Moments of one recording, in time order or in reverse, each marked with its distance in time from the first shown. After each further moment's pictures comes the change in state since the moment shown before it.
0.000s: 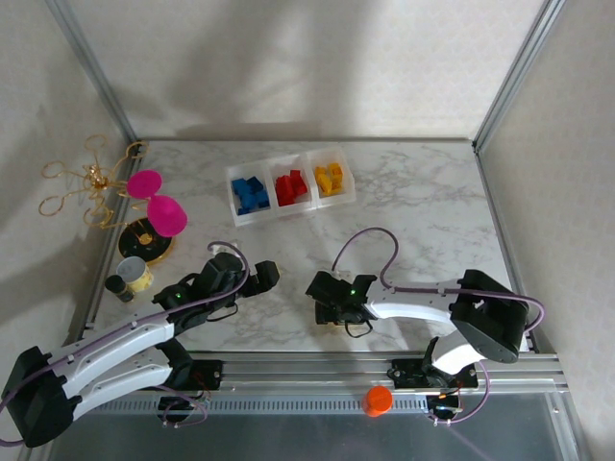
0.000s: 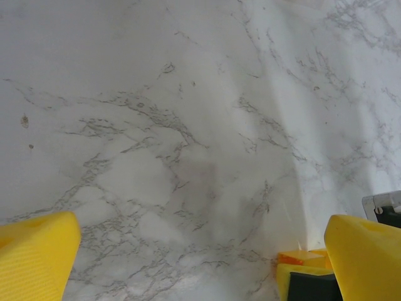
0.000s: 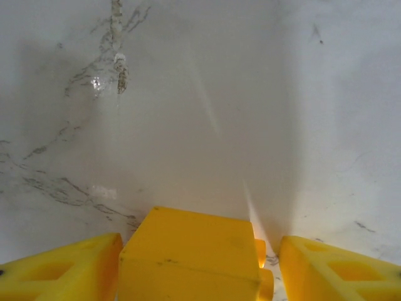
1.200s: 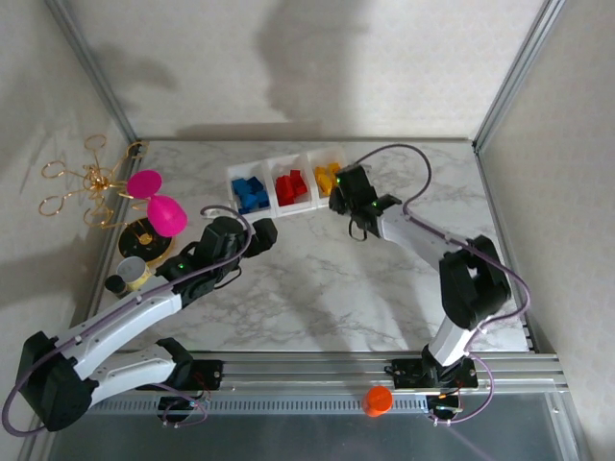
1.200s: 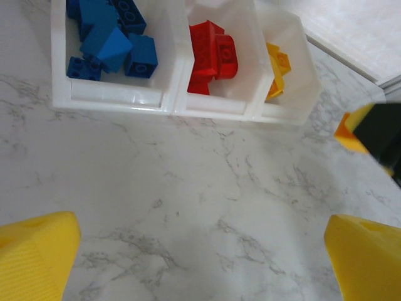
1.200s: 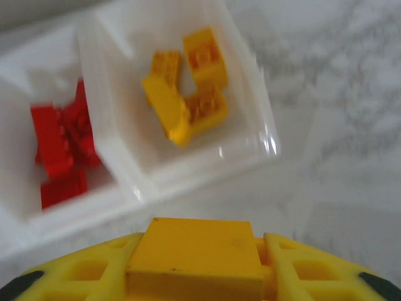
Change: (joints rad) left arm 0.108 0.177 0.272 0.031 -0.166 0.107; right arm -0.561 0.237 0.512 0.294 0.123 -0.435
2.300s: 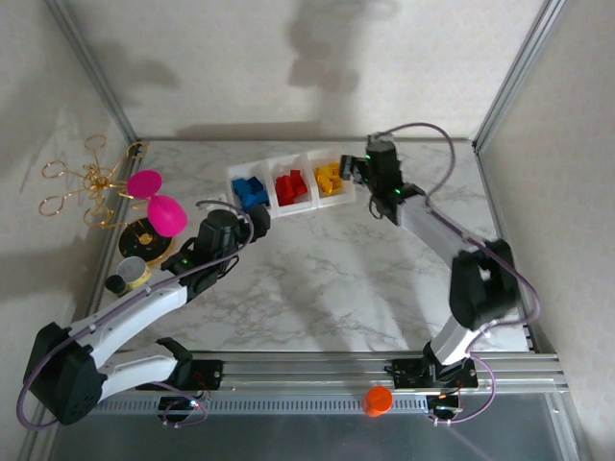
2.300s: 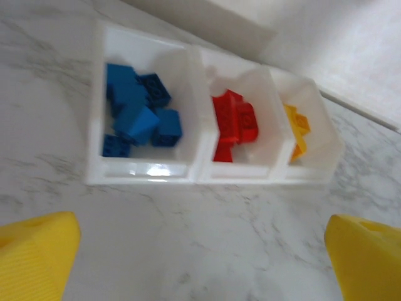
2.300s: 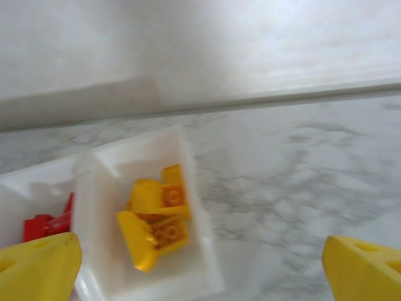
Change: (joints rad) left arm 0.083 0.025 -0.069 0.227 -0.113 0.159; right arm -0.156 -0.130 -0.072 0.228 0.015 -0.259
